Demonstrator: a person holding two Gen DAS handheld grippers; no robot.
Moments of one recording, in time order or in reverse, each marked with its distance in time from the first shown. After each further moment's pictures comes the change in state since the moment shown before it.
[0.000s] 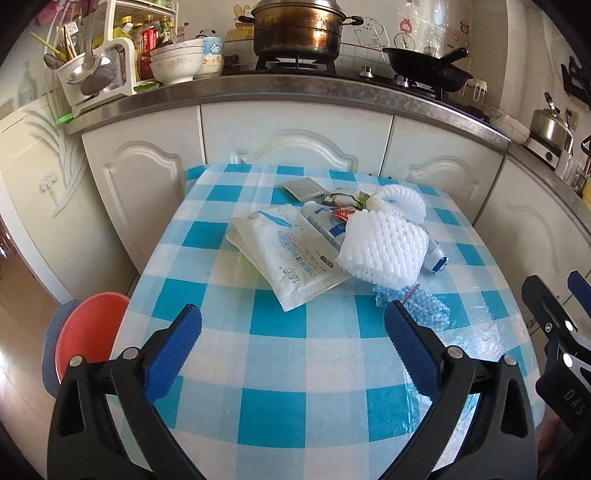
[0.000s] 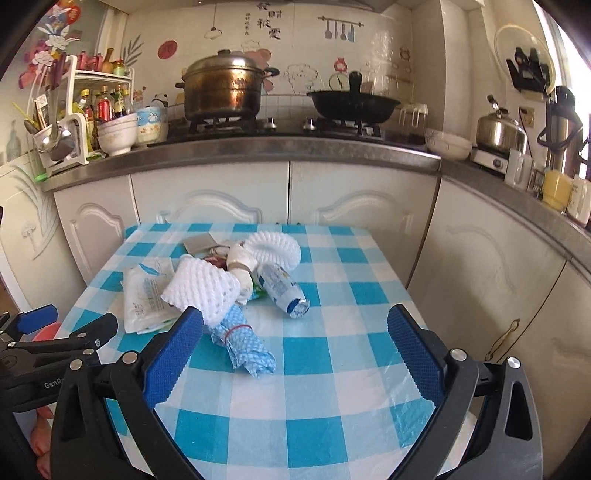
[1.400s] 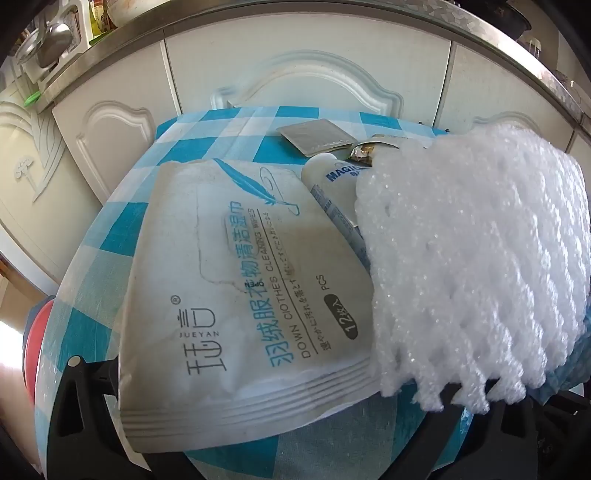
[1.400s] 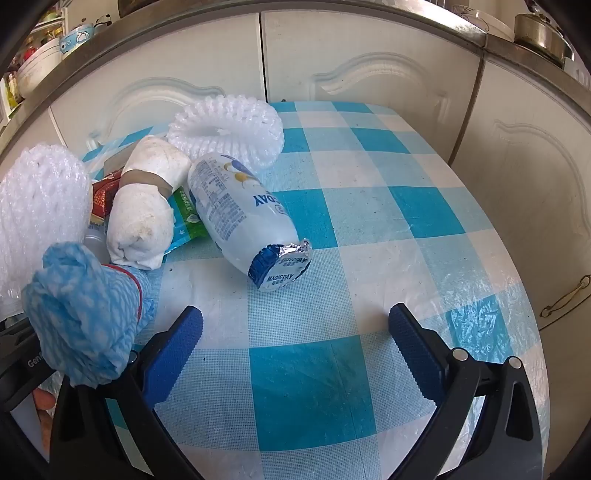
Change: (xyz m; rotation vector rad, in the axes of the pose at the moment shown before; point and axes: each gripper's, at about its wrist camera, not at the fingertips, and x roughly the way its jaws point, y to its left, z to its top) left arm 0.190 -0.030 0.027 -0.013 0.176 0.139; right arm 0.211 -0.017 -0.040 0.092 0.423 -0.003
